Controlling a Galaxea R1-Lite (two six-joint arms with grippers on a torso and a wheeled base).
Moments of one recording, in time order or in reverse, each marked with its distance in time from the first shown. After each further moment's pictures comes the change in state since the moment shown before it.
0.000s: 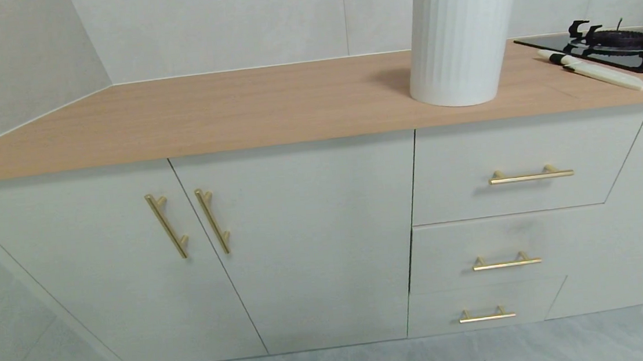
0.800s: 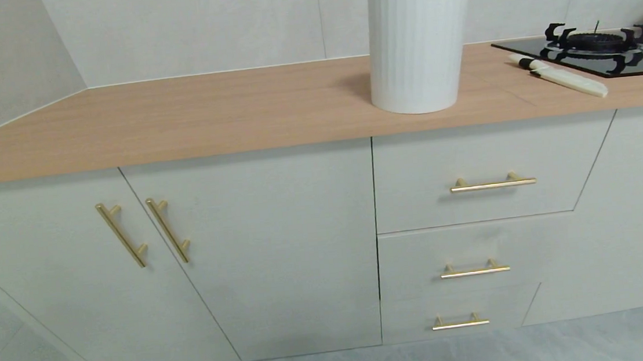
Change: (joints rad) left arm -0.001 0.000 0.000 0.000 0.000 0.000; right arm -0.001 0.000 0.000 0.000 0.000 0.000
